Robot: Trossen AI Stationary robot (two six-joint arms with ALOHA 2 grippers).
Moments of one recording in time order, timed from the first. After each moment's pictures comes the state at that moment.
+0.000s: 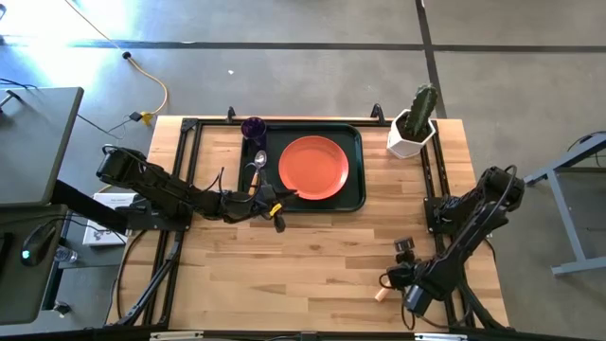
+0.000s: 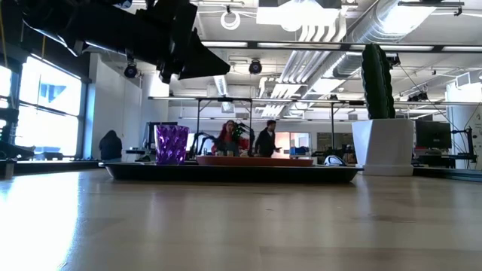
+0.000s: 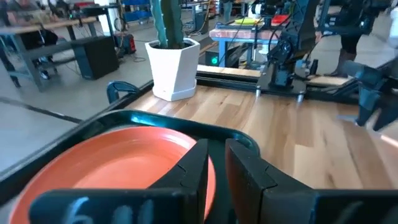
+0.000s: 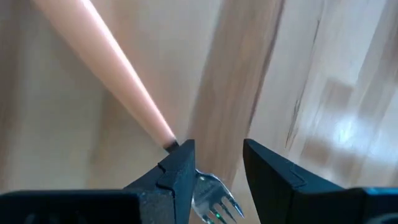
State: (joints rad) left arm -0.21 1.50 0.56 0.77 -0.61 -0.07; right arm 0.99 1.64 0.91 -0.93 0.30 0.71
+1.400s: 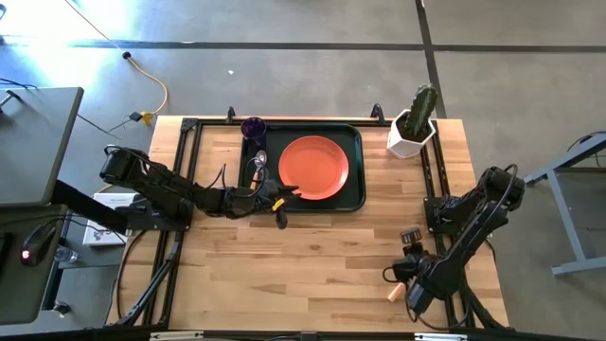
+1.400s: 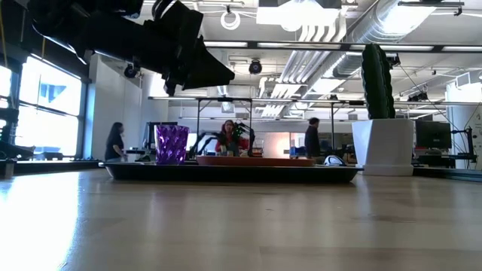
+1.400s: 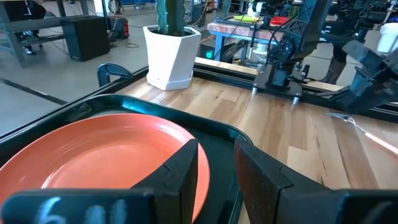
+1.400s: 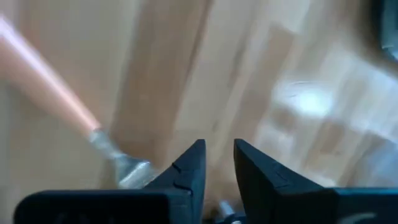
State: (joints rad) left arm -0.15 1.53 0.56 0.77 -0.53 -0.18; right arm 0.99 1.64 1.00 -1.22 0.29 0.70
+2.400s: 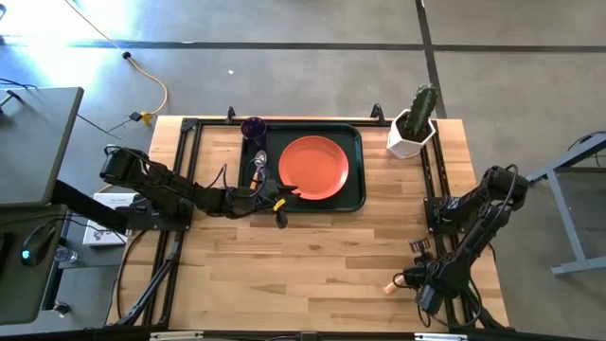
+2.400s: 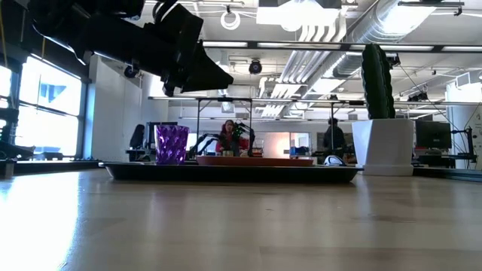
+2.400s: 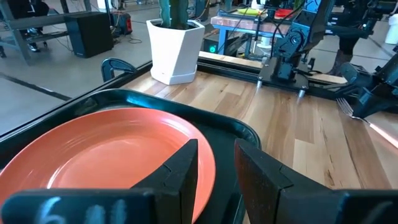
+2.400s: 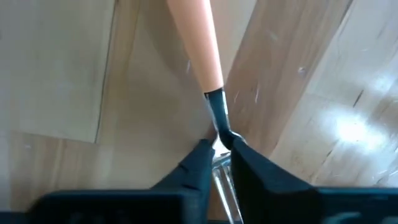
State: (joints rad) left arm -0.15 1.53 0.56 0.75 -0.54 -0.18; right arm 1.09 1.64 0.79 -0.93 0.05 0.78
